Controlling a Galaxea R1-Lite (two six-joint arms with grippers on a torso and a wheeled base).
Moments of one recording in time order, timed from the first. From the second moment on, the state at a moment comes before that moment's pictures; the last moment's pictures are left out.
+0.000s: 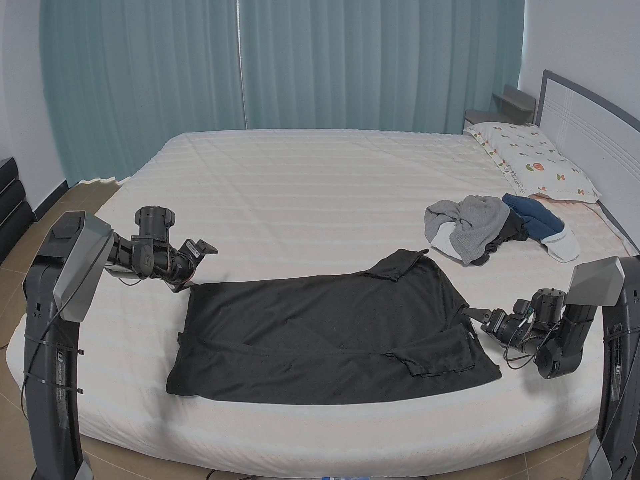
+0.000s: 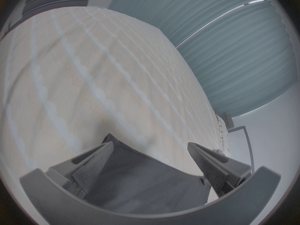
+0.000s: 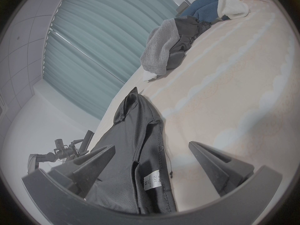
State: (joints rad) left arm 0.01 2.54 -1.71 -0.13 -0.25 -0.84; right arm -0.08 2.55 -0.72 -1.40 0.51 0.62
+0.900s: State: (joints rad) left arm 0.02 2.61 -1.60 -0.34 -0.18 -0.77; right arm -0.07 2.56 -0.72 -1.40 0.51 0.62
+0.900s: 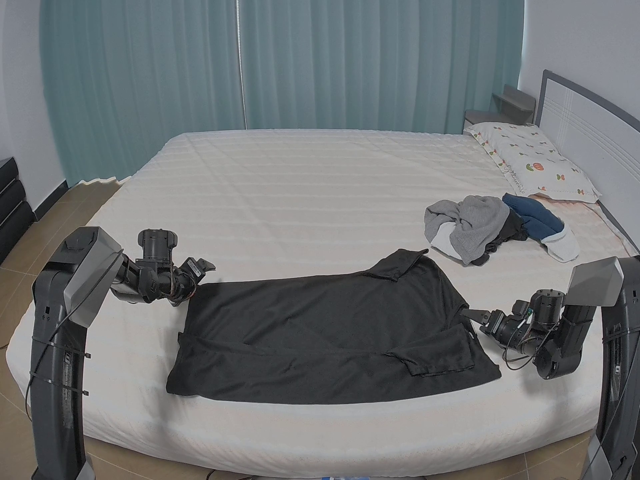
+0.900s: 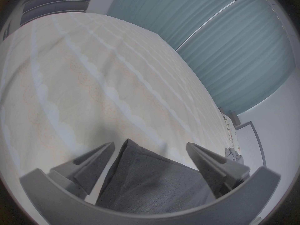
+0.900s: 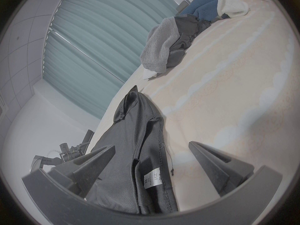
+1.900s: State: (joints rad) left arm 0.03 2.52 -1.52 -0.34 -0.18 -0.93; right arm 0.07 2.46 -1.11 -0.92 0.28 0.51
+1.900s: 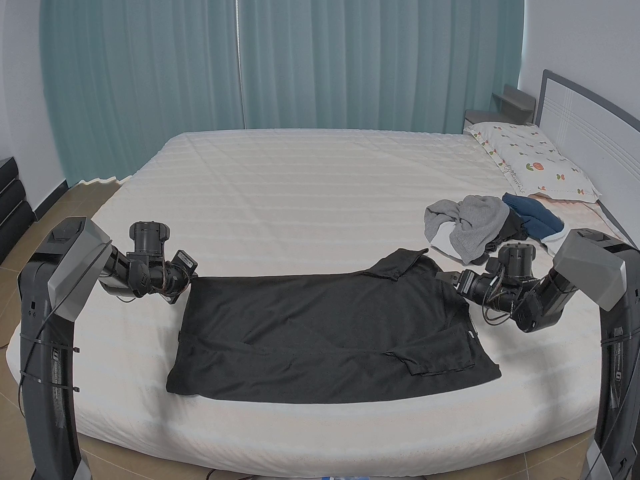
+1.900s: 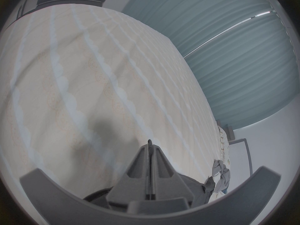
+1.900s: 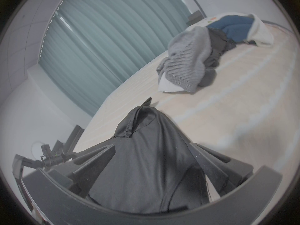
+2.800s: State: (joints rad) left arm 0.03 2.50 -1.47 -0.34 -0.19 -0.94; right arm 0.10 2.73 -1.68 -0.67 0.15 0.39
